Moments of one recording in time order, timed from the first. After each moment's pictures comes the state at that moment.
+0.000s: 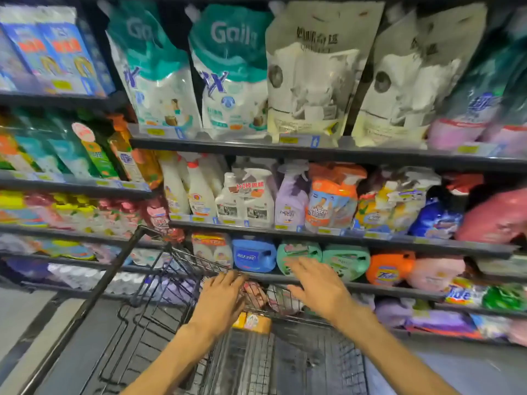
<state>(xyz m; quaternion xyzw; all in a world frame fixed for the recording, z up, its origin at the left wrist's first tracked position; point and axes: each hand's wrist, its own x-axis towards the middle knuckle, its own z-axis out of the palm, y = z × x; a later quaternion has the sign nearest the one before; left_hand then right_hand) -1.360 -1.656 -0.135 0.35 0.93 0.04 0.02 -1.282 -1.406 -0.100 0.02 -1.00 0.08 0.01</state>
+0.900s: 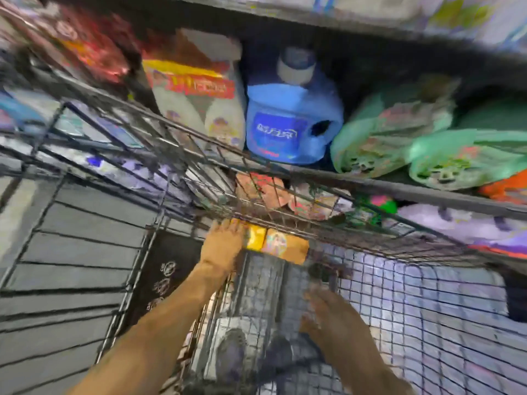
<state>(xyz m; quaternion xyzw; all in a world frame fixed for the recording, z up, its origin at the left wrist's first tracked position) -1.499 -1.666 -0.603 0.33 0.91 -0.11 0.22 -1.286 -1.491 -0.522 -0.10 -0.96 0.18 -0.20</state>
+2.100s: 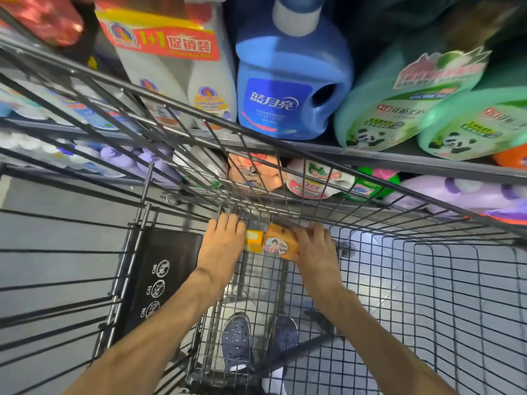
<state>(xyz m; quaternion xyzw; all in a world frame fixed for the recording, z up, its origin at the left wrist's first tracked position) -1.475 -1.675 -0.591 0.36 0.91 -0.11 0.18 -1.370 -1.499 -0.622 -0.21 -0.95 0.11 -0.19</state>
